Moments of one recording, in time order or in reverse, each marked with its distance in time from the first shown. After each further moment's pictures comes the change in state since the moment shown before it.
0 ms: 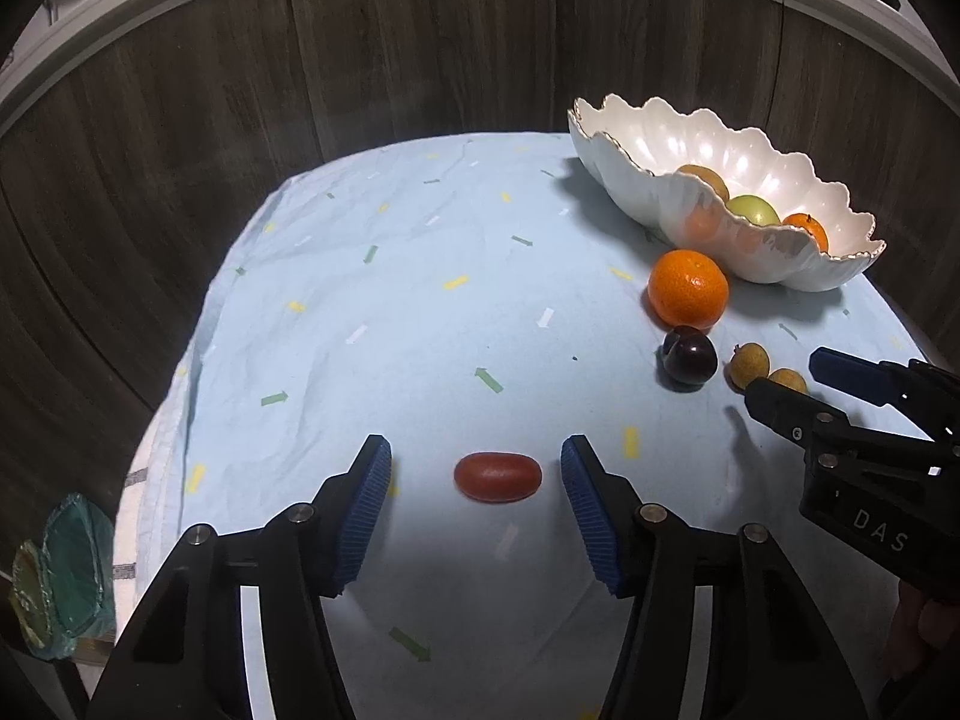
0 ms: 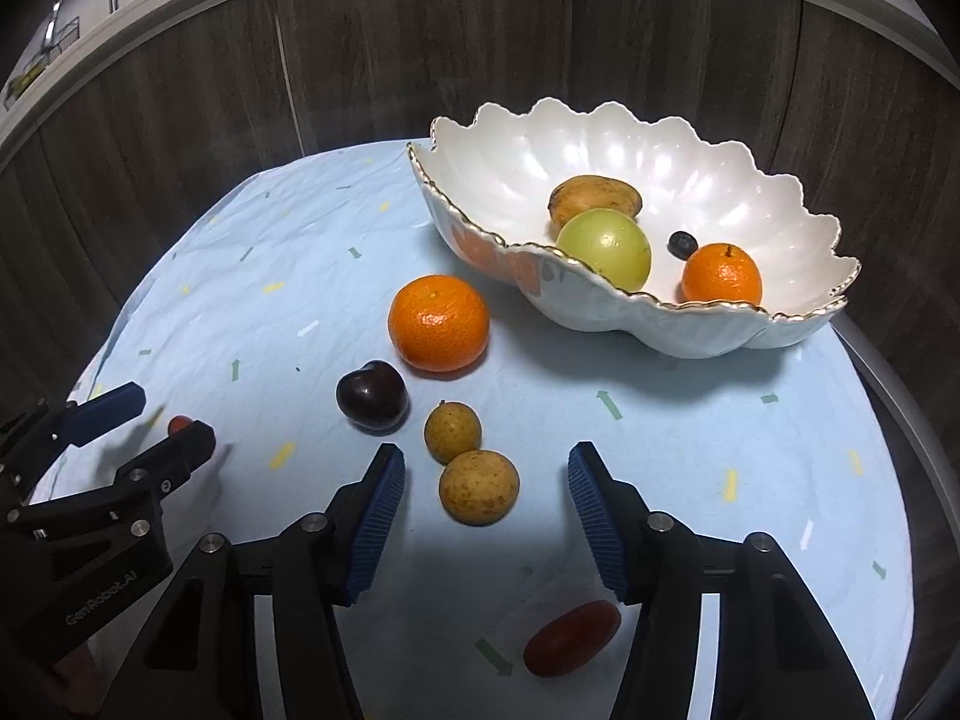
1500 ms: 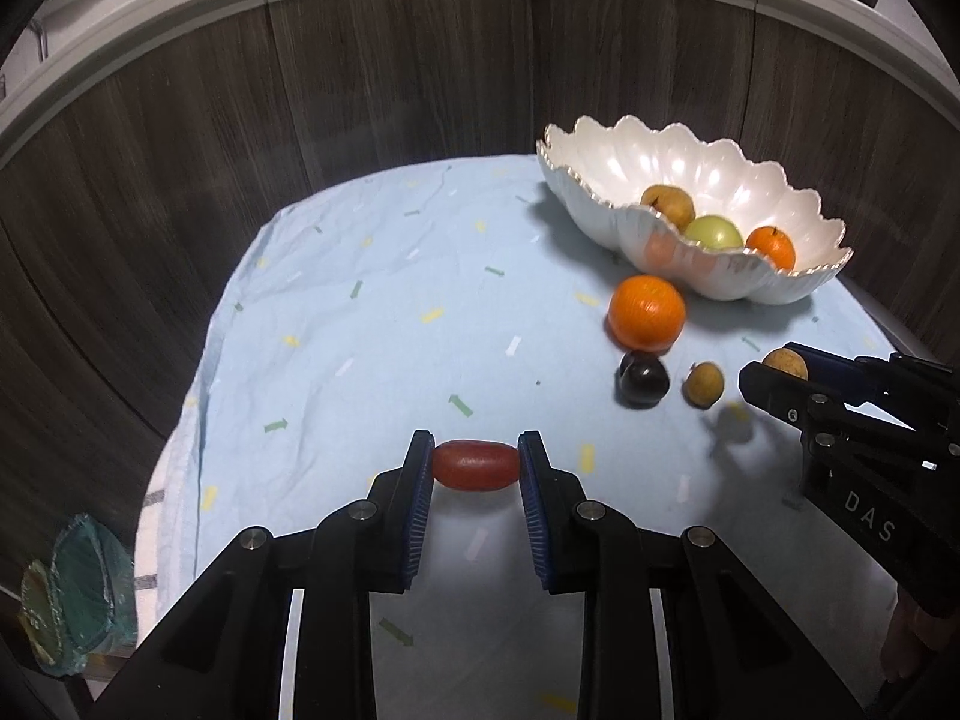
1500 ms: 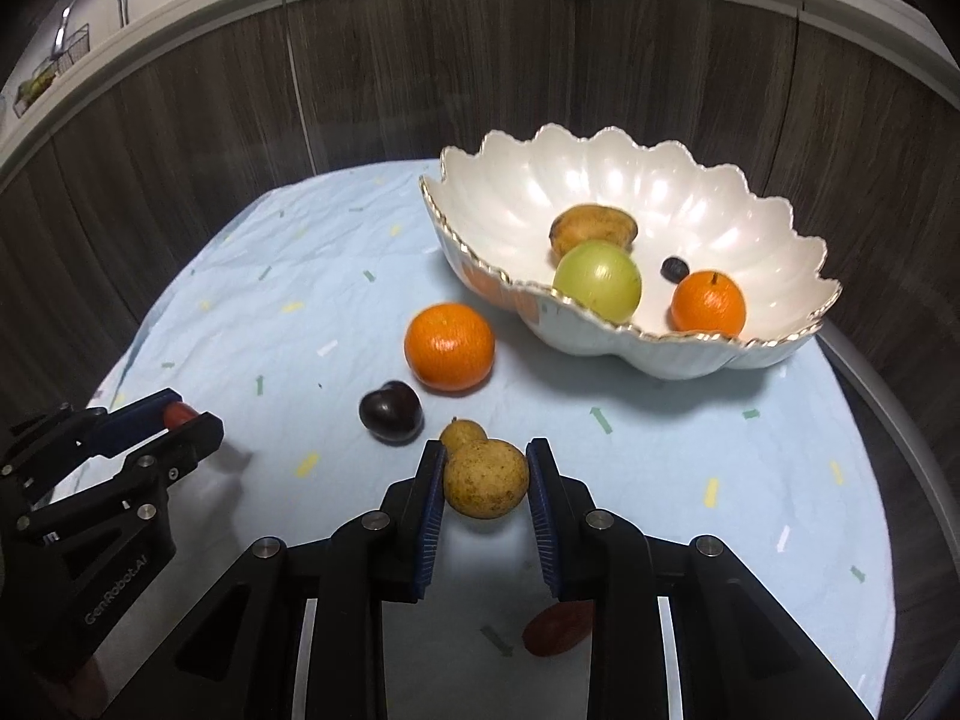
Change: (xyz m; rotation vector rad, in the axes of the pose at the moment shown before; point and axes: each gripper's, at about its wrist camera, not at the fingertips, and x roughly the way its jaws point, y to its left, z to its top) left arm -0.028 -0.012 0.014 0.036 -0.036 -0.009; right arm -0.029 0.003 0.007 -0.008 -0.045 0.004
